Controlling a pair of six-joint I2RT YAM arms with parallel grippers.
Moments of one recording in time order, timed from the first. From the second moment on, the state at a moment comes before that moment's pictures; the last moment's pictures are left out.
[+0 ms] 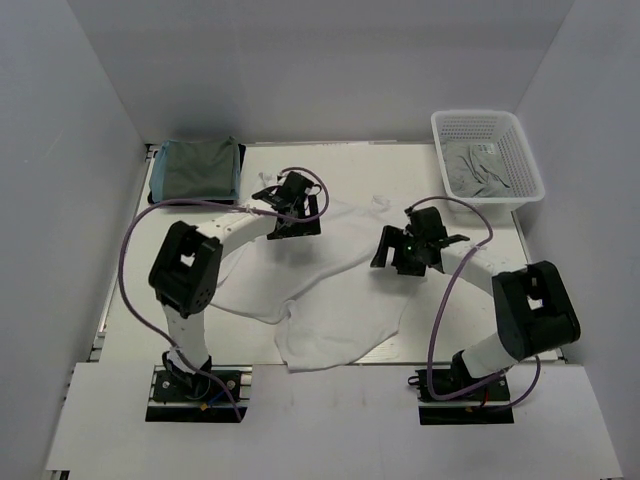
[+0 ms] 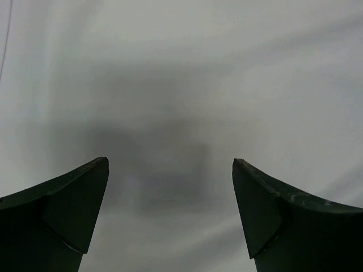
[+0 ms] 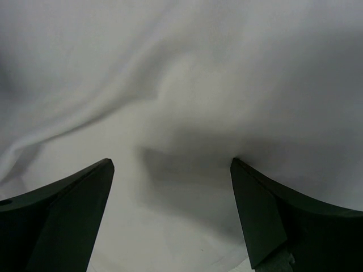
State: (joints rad) left arm -0.58 1.87 1.36 -0.50 -0.22 -0.58; right arm 0.35 1.49 0.73 -0.23 -0.23 0.49
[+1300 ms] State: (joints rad) left arm -0.61 1.76 1.22 -0.56 -0.16 -0.61; right arm 0.23 1.51 1.00 -0.28 -0.12 0.29
